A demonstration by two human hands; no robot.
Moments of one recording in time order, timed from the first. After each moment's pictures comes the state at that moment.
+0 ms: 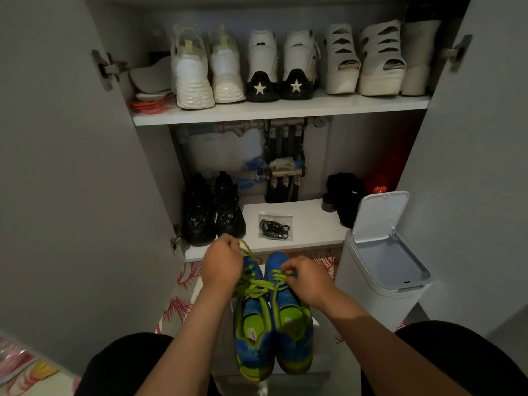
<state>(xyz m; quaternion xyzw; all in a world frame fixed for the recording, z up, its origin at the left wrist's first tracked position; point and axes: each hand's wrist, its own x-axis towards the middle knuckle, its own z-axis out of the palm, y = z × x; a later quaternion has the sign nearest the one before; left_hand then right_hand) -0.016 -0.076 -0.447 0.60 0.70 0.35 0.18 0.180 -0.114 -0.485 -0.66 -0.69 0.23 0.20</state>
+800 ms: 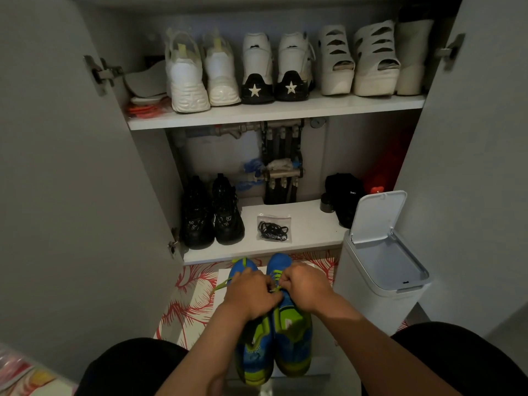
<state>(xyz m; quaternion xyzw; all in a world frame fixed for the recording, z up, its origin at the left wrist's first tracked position) 0.013 -0.100 -0.491 0.82 0.55 0.02 0.14 0.177 -0.112 -0.490 -0.66 -0.74 0.14 0.09</state>
